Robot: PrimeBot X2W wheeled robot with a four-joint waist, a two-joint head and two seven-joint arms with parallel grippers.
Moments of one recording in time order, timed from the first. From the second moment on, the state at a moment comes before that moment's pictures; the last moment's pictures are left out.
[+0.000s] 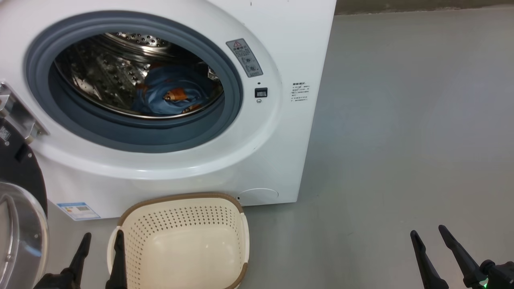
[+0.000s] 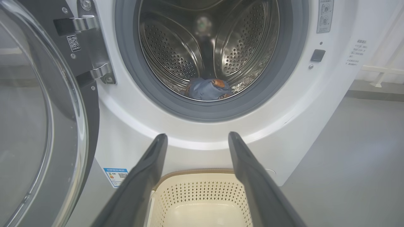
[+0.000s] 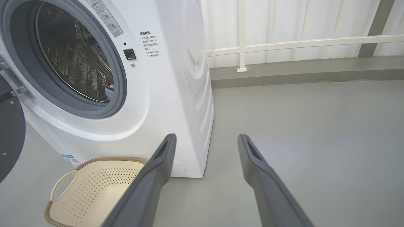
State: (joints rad) left arm 0.04 0.03 0.11 0.15 -0.15 -0.04 -0.26; right arm 0.15 -0.25 0.02 0.06 0.38 0.13 -0.26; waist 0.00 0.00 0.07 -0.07
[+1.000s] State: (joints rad) left arm 0.07 0.04 0.08 0.13 -0.19 -0.04 -0.26; right arm 0.17 -0.26 0.04 0.05 0.38 0.13 -0.26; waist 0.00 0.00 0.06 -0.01
